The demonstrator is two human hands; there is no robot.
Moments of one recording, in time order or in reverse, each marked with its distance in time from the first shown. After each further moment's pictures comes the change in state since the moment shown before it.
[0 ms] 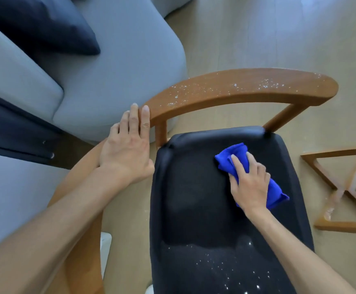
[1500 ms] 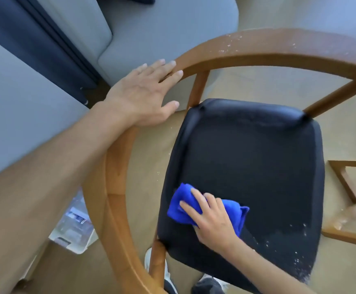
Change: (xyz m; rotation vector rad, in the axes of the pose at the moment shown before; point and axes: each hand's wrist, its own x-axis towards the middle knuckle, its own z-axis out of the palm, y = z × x) left_hand -0.060 -0.035 -0.003 -0.230 0.043 0.062; right_hand -0.171 -0.056 -0.004 0.212 -0.274 -0.842
